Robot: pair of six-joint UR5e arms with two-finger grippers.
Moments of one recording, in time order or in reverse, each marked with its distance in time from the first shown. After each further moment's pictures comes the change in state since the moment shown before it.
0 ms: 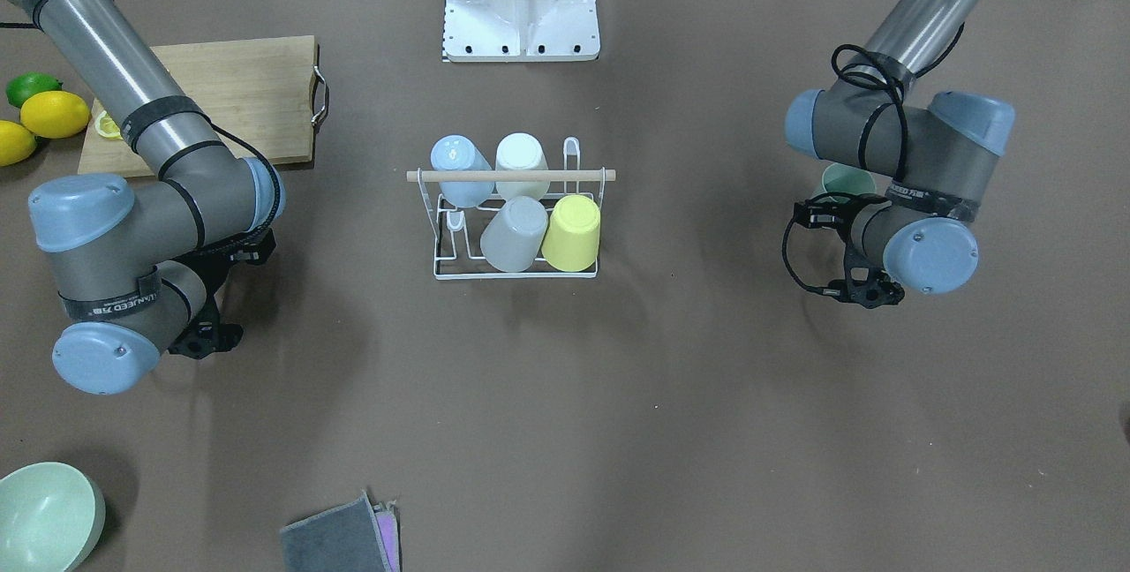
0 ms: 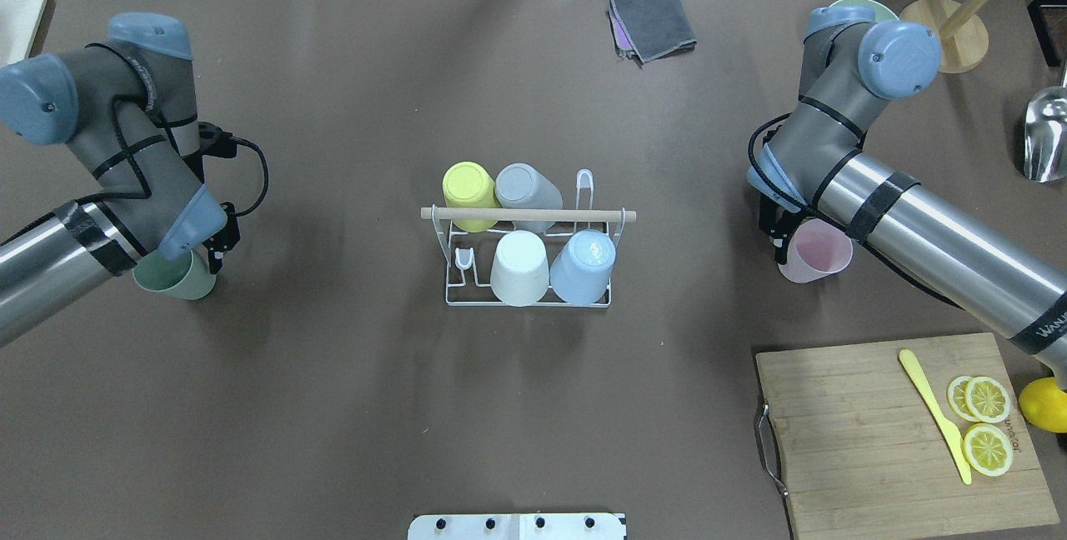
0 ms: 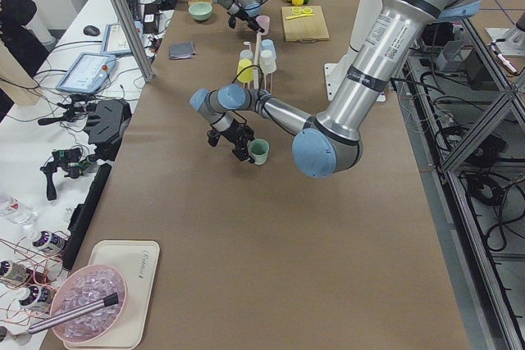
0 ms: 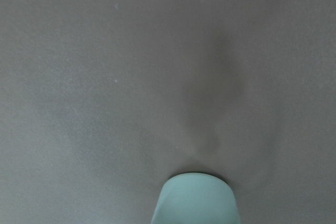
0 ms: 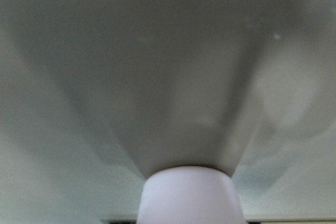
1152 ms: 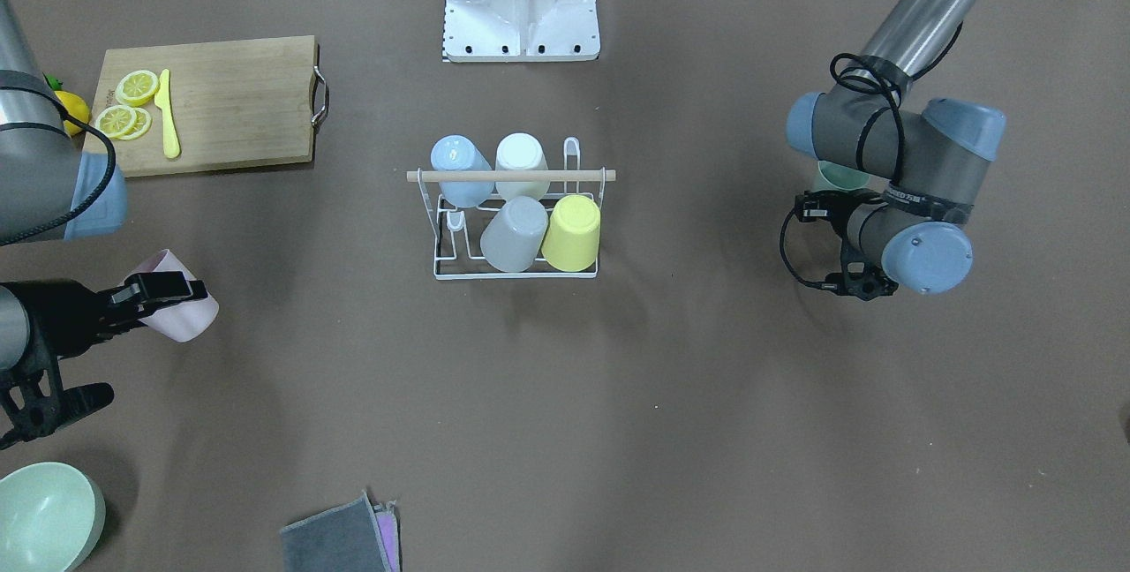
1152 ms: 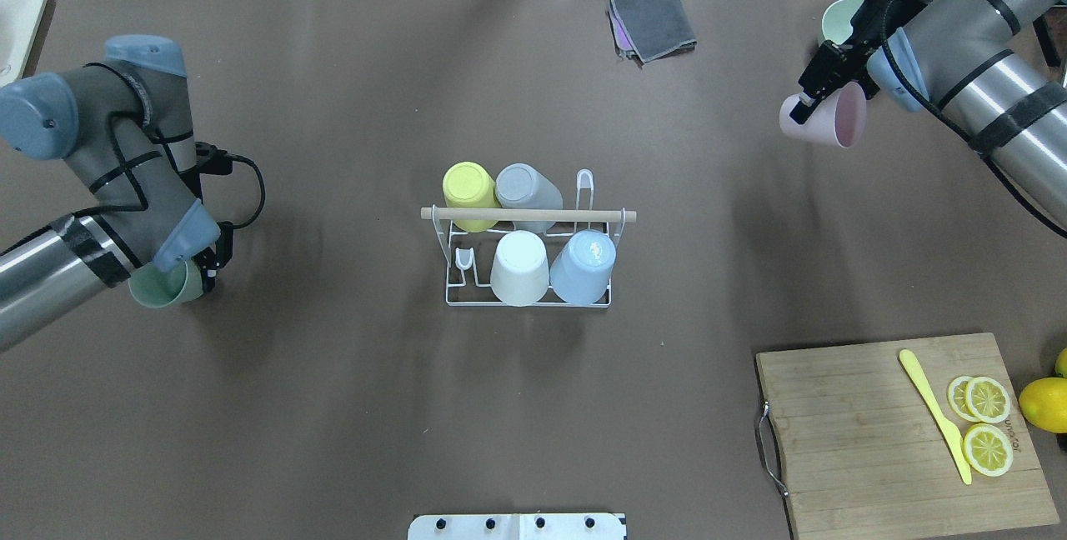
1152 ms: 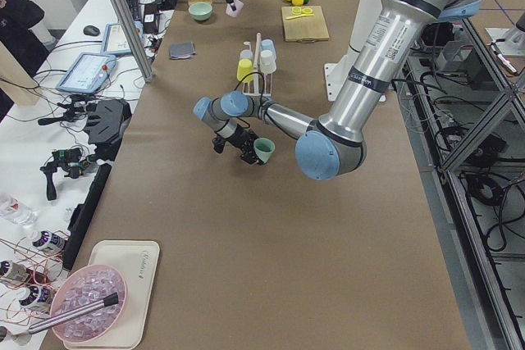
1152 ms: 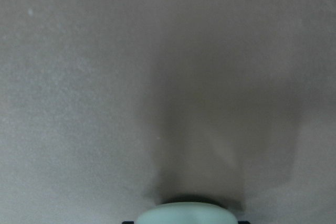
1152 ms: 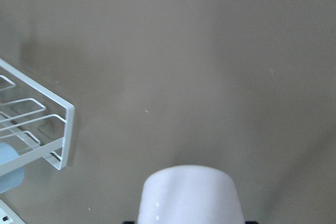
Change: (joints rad) left arm -0.025 0.020 0.019 0.000 -0.096 -0.023; right arm 0.257 -0.069 0.139 0.607 0.252 -0.105
